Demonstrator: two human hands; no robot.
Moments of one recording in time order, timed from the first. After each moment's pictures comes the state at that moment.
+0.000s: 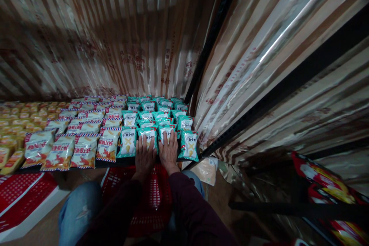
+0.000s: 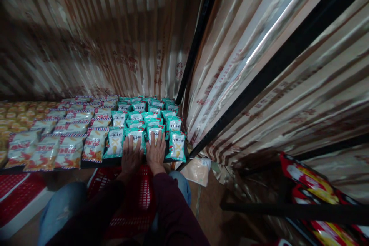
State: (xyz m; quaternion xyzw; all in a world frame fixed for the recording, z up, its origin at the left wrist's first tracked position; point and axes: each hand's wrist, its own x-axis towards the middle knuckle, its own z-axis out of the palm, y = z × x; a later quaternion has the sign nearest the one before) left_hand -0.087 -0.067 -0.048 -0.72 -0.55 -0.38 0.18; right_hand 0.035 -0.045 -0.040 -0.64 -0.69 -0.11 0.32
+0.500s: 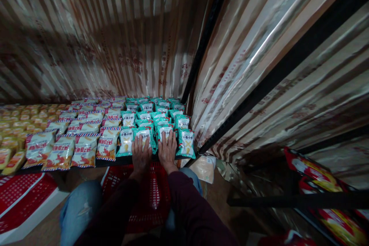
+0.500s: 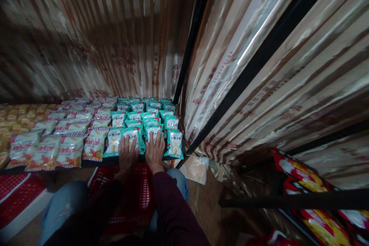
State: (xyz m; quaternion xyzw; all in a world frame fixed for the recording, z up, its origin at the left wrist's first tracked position) left_hand -0.095 -0.066 -0.055 -0.69 -0.56 -0.41 0.20; right_hand 0.036 -0.054 -0.042 -0.63 -0.68 -0.13 0.34
